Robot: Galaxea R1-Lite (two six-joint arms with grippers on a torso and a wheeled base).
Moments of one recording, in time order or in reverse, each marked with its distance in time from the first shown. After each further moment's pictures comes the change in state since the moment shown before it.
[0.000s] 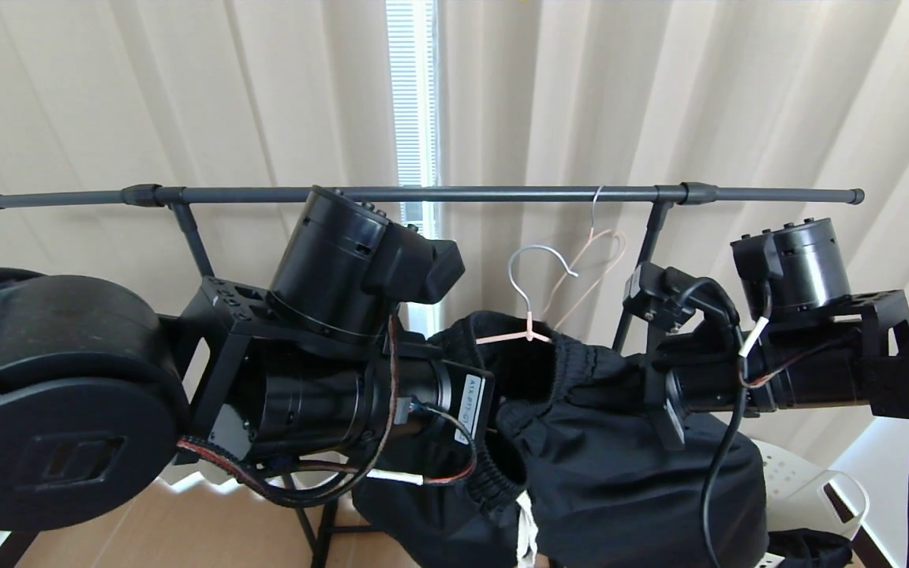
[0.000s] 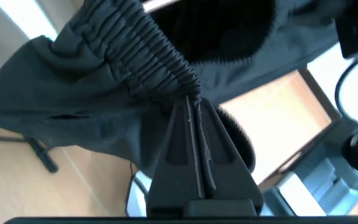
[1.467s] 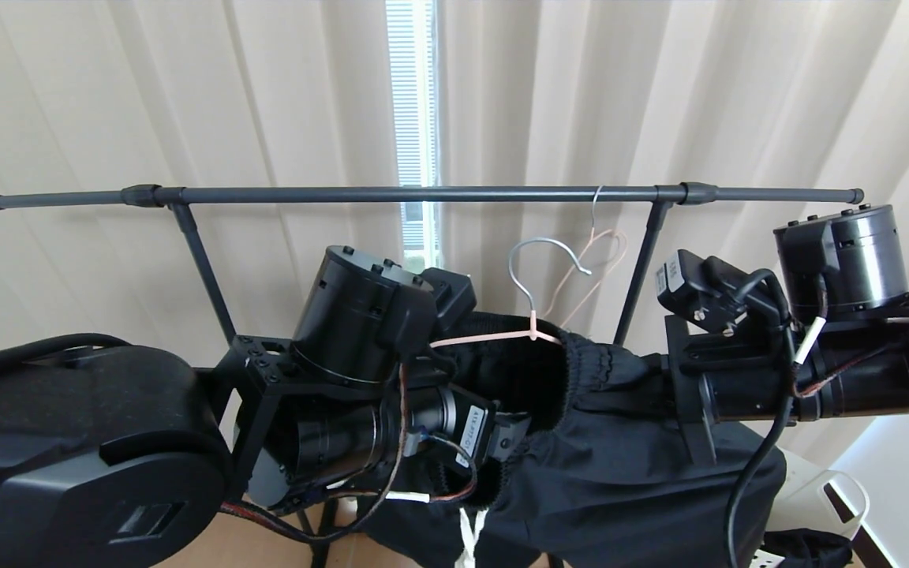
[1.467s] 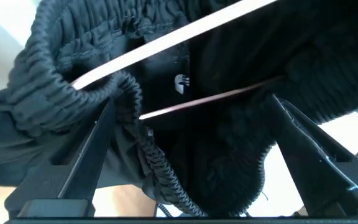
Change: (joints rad) left arm 0.001 0.033 0.140 -0.221 0.051 0.138; right arm 0.026 -0.090 0.032 -0.001 0.073 0.005
